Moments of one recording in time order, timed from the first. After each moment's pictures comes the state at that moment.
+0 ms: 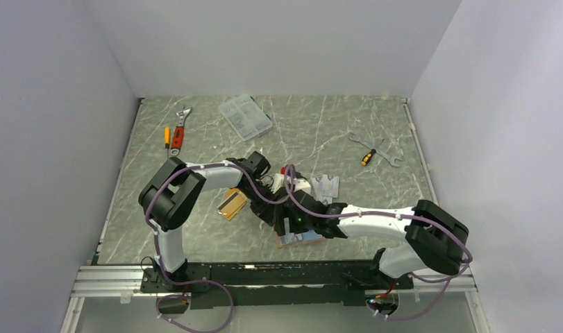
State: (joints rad) left arm -0.66 1.88 1.06 -0.52 0.78 0.25; right arm 1.03 1.38 0.59 -0.09 0.14 0.76
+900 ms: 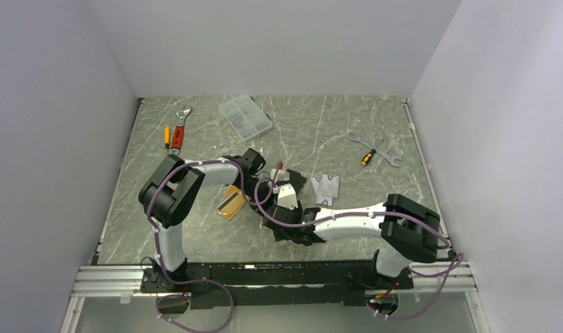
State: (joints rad) left arm -0.61 1.90 1.07 -0.49 0.90 0.24; right arm 1.23 1.59 0.80 -0.32 0.48 0.80
